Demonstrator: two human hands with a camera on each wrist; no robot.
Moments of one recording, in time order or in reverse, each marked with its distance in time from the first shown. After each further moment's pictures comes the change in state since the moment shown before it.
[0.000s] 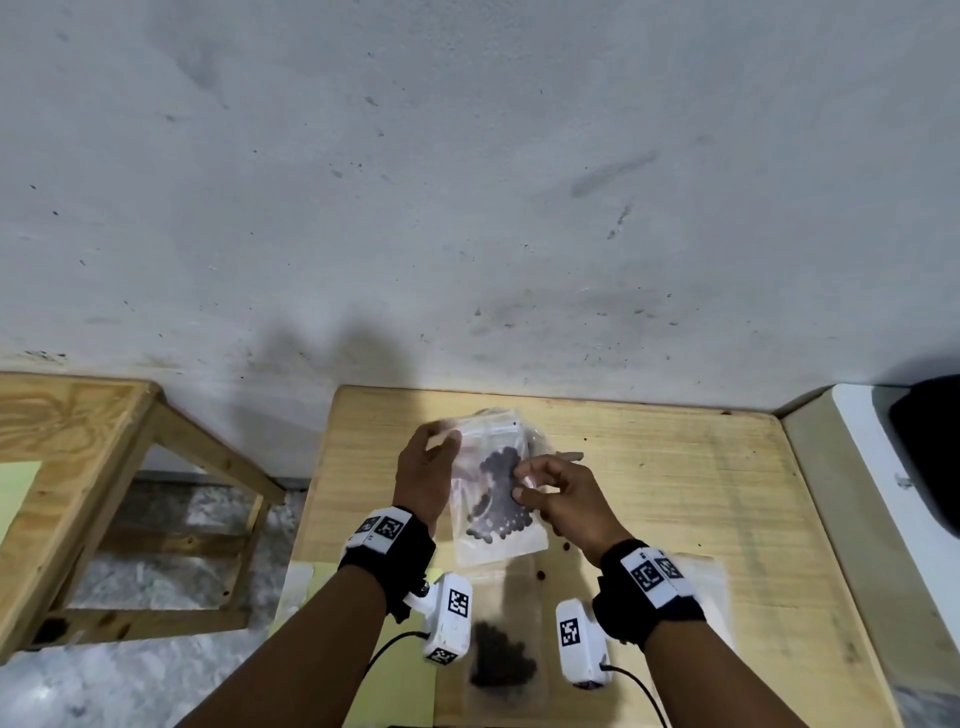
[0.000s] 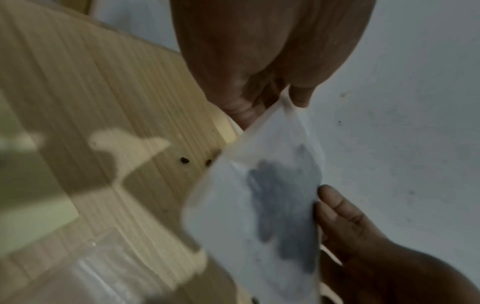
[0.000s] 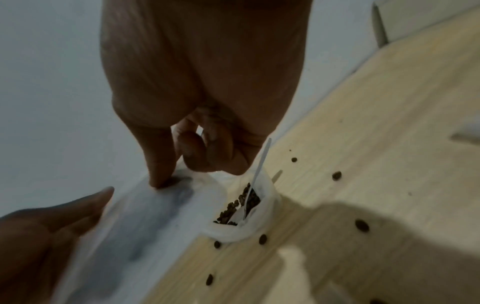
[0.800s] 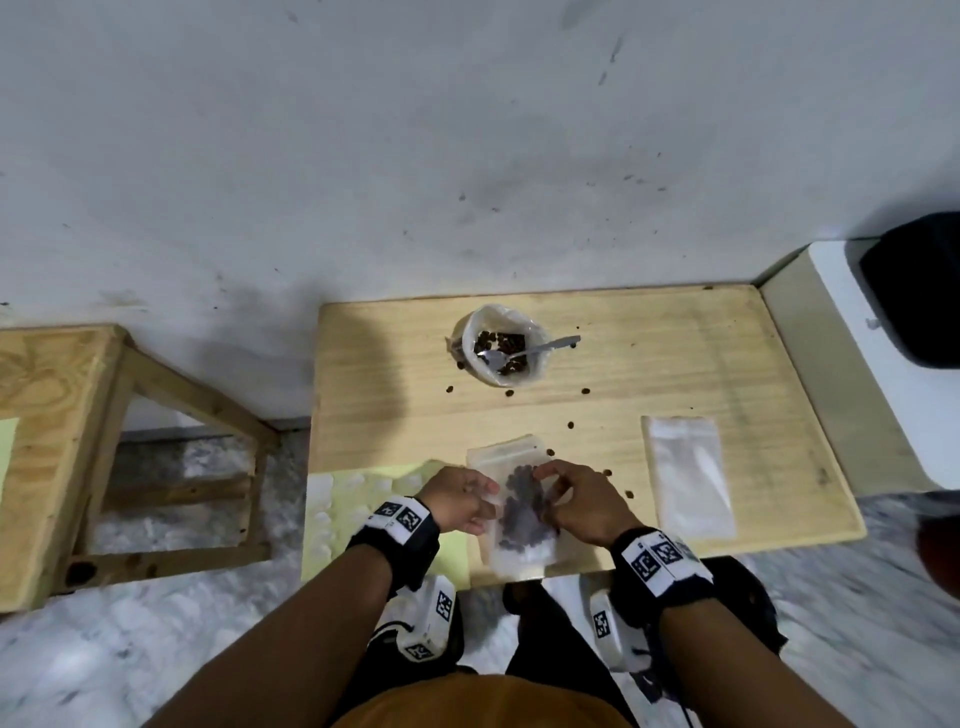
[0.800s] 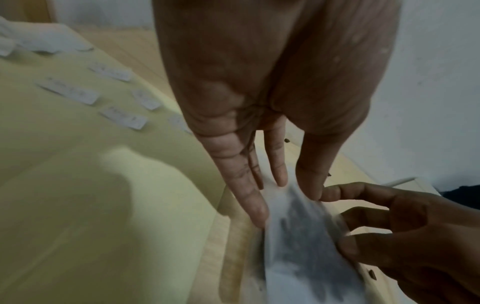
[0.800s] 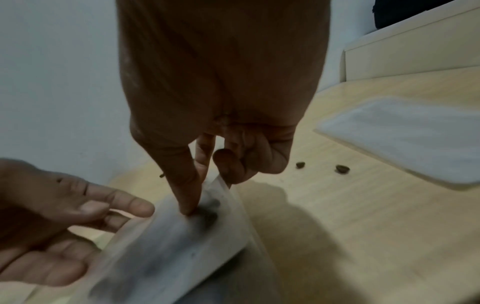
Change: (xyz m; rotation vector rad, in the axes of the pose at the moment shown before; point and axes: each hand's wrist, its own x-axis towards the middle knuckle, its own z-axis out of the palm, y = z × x) left_hand -0.075 -0.085 -0.048 0.552 -0.606 -0.465; right_hand -0.097 0.092 0.029 -0.533 -0.064 0.289
